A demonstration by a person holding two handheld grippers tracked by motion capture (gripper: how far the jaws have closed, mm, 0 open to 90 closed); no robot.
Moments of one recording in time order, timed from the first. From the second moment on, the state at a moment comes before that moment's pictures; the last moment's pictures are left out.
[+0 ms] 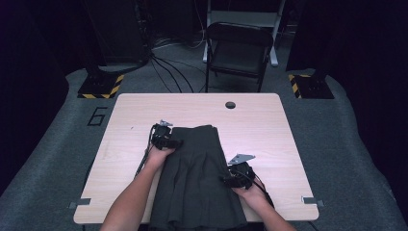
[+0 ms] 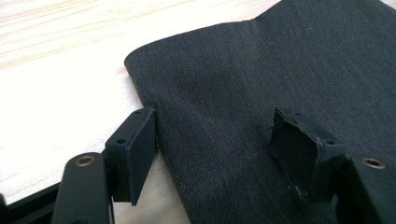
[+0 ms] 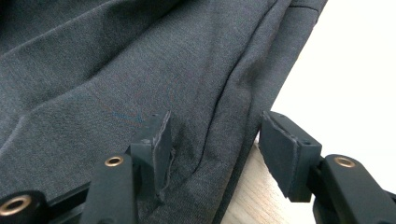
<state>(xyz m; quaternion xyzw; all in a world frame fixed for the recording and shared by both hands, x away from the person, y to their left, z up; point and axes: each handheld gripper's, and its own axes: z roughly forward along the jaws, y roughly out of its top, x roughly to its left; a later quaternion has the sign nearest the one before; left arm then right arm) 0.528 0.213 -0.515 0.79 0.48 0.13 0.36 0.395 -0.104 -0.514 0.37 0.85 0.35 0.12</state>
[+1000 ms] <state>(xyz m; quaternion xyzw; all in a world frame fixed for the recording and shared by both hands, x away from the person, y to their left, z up) 0.526 0.218 -0.508 0.77 0.49 0.17 0.37 0.395 -0.104 -0.515 0.38 0.85 0.35 0.12</state>
